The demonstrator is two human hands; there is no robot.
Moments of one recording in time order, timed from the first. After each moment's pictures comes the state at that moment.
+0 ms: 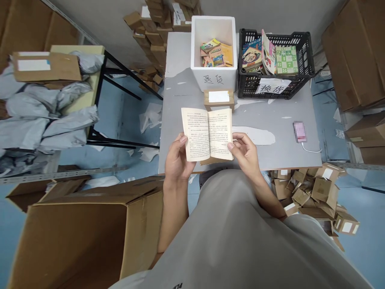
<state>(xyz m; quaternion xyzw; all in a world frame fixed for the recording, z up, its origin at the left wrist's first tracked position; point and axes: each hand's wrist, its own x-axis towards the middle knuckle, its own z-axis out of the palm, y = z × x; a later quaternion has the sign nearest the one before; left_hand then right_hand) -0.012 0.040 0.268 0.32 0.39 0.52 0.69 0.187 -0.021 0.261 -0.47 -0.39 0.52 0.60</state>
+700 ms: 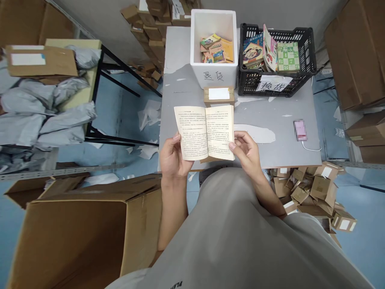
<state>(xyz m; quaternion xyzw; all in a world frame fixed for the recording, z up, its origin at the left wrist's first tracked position) -0.017 0.041 0.268 0.26 0.39 0.56 0.69 0.189 -0.024 0.266 -0.46 -0.41 0.52 0.60</state>
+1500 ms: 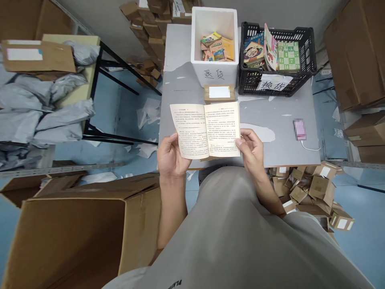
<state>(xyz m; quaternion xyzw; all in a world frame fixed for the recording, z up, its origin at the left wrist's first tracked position) -0.029 0.039 0.259 0.30 0.41 0.55 0.67 0.191 -0.026 0.266 -0.48 -0.39 0.48 0.63</state>
